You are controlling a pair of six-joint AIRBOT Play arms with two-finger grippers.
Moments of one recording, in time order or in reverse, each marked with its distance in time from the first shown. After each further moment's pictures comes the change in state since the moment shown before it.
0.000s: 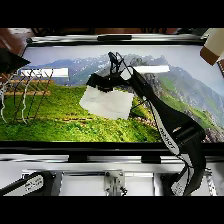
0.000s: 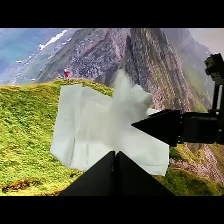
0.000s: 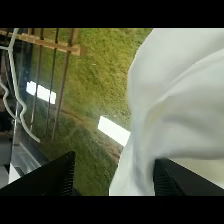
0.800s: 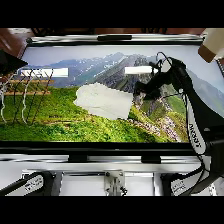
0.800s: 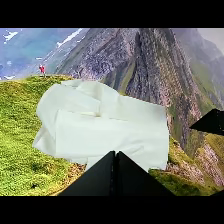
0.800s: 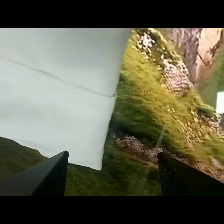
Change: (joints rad) left arm 0.011 0.019 0.000 0.003 -0.026 0.001; right arm -0.351 0.156 -0.187 -0.493 0.519 0.175
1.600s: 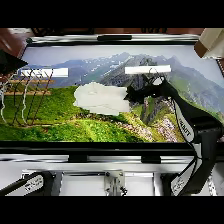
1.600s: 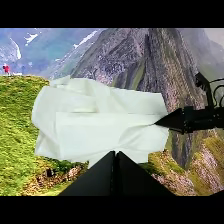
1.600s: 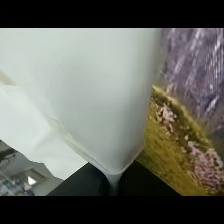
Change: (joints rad) left arm 0.000 0.000 0.000 -0.003 0.000 -0.007; right arm -0.038 -0.161 -0.081 0.477 -0.303 -0.267
